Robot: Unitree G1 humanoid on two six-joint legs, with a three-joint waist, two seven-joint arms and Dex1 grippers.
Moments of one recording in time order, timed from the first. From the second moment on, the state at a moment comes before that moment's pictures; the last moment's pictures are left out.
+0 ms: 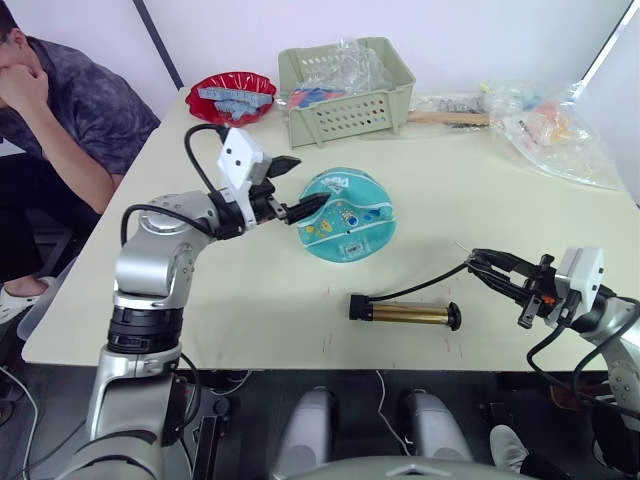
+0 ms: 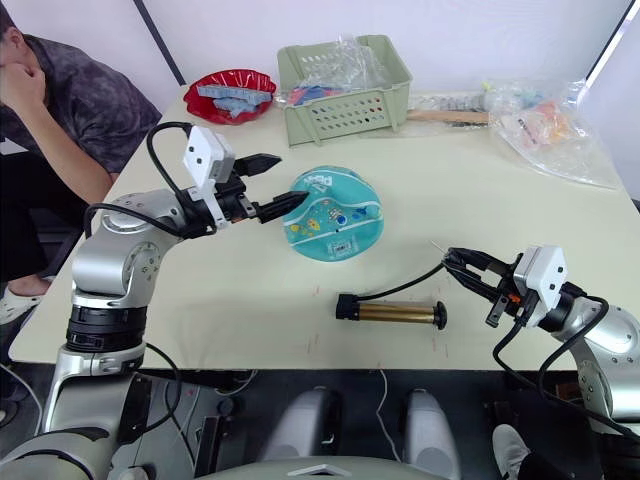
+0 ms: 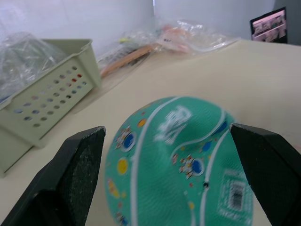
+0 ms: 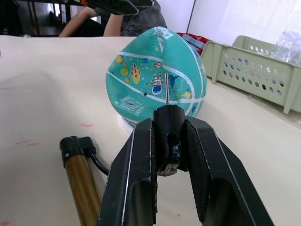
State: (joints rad) left arm -0.59 0.62 0.07 -0.05 -0.34 0.51 -0.87; right arm 0.06 -0.60 -0.20 -0.30 0.50 -0.01 1.00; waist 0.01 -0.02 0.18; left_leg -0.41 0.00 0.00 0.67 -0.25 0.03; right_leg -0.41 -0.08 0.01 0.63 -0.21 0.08
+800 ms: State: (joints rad) left arm -0.67 0.51 -0.02 0.24 -0.22 0.44 -0.79; right arm 0.05 -0.56 -0.17 -0.26 0.49 -0.08 1.01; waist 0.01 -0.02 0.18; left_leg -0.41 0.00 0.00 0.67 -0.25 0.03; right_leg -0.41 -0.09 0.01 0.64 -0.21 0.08
